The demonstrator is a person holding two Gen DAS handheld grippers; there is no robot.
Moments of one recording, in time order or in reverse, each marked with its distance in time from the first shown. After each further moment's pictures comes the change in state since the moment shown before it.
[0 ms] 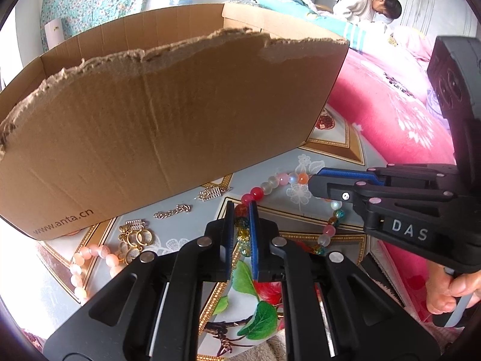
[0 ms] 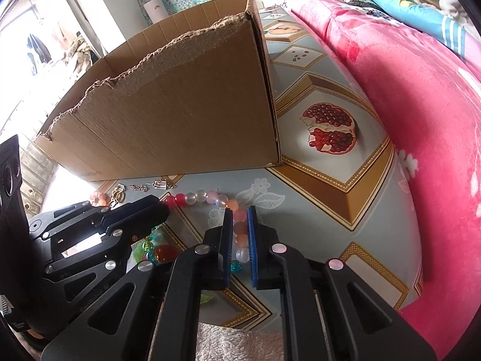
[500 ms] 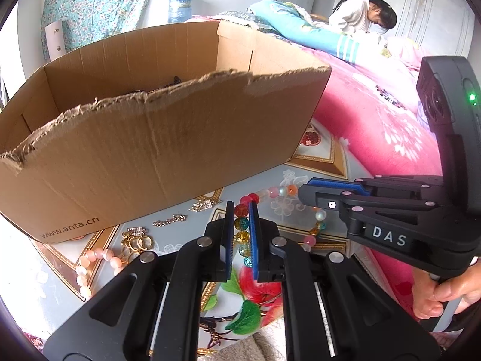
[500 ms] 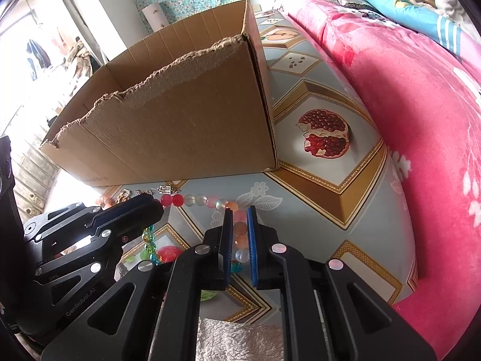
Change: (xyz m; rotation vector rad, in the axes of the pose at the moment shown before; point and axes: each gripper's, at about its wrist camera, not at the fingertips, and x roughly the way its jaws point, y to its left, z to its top) left arm -0.022 -0.004 0.004 -0.013 -0.041 -0.035; right arm -0.012 0.000 0.000 0.024 -0.017 0.005
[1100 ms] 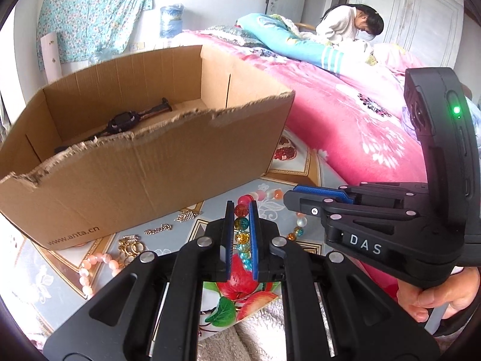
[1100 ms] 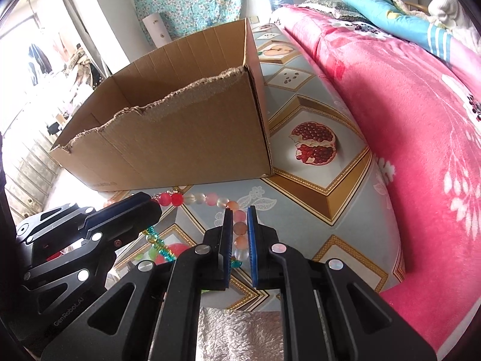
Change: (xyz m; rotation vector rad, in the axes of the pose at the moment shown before) left arm -0.030 -0.020 0.005 0.038 -0.059 -0.024; right arm -0.023 0.001 -0.004 0.001 -0.059 -0.006
